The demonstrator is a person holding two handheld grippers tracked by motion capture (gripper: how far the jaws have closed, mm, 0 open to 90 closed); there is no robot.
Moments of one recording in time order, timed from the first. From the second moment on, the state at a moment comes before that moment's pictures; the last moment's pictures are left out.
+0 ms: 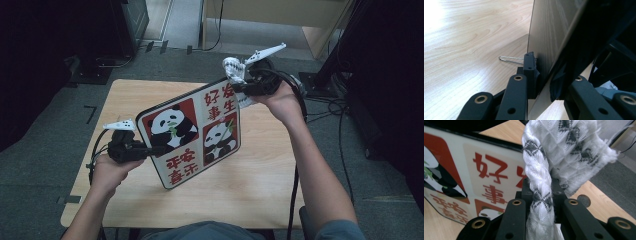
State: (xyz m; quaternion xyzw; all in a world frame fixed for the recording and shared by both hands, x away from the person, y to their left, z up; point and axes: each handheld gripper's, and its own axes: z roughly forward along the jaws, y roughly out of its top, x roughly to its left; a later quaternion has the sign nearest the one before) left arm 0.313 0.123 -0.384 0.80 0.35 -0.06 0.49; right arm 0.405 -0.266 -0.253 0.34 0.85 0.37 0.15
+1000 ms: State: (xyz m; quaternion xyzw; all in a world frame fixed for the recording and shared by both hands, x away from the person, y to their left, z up) left arm 0.312 0.123 -0.384 0.81 0.33 -0.06 0.49; right arm 0.391 -0.269 -0.306 0.33 0.86 0.38 0.12
